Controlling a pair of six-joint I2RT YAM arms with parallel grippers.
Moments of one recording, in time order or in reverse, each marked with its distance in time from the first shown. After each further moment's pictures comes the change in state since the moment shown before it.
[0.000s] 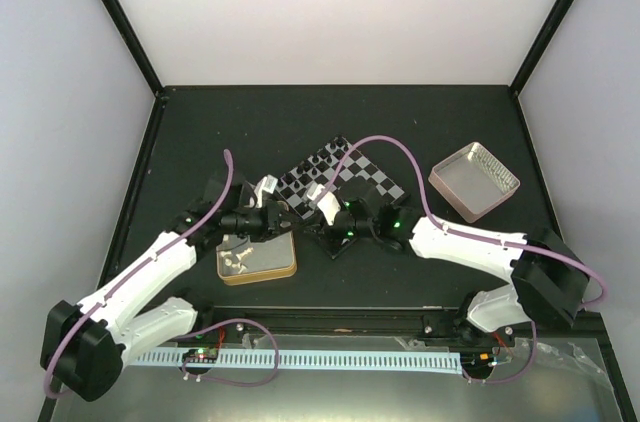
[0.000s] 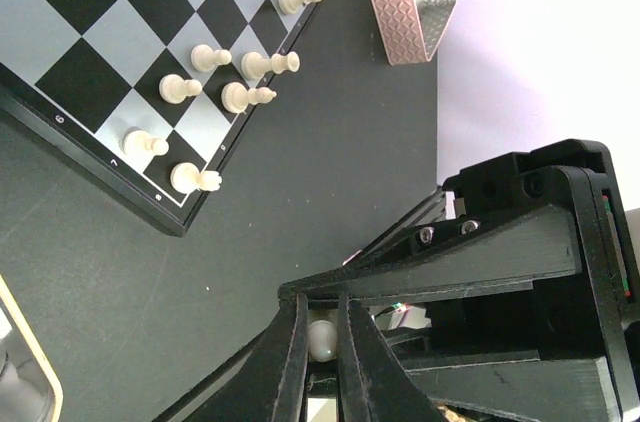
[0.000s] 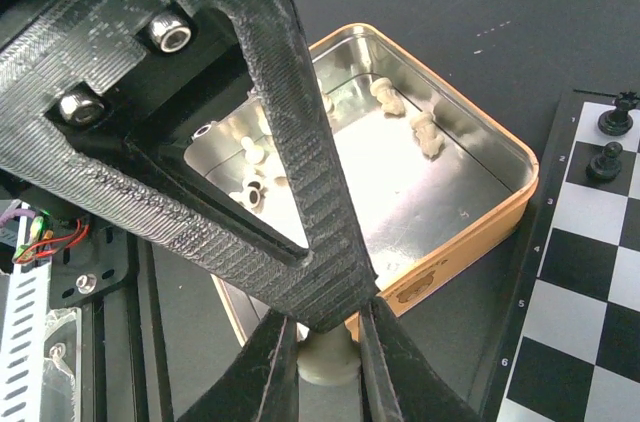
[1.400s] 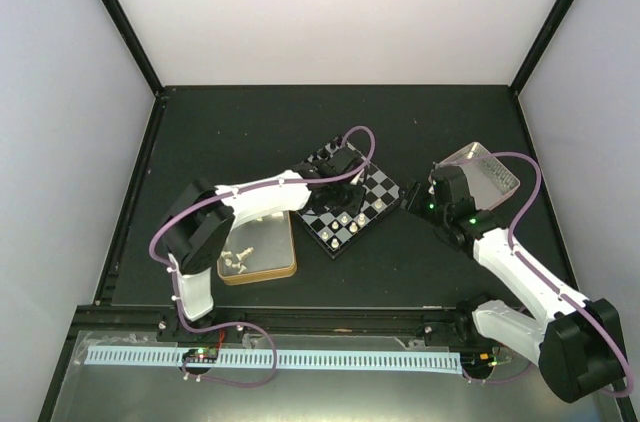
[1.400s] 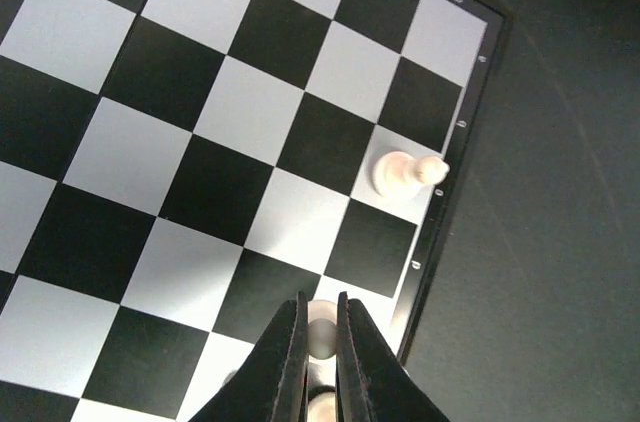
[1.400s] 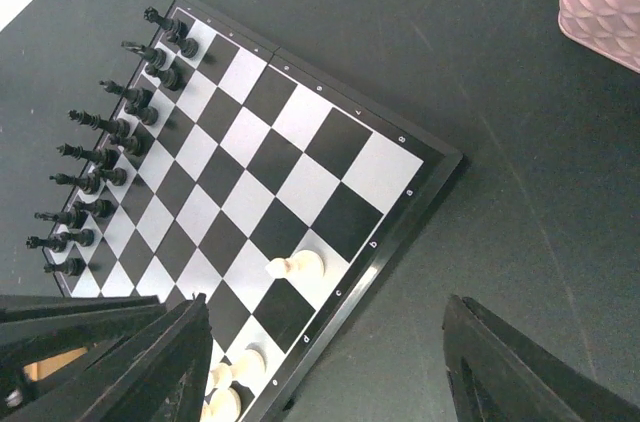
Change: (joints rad) left arm -0.388 0.886 0.689 -0.080 -0.673 0.410; right arm -0.589 -0.376 -0.230 -0.312 0.314 0.655
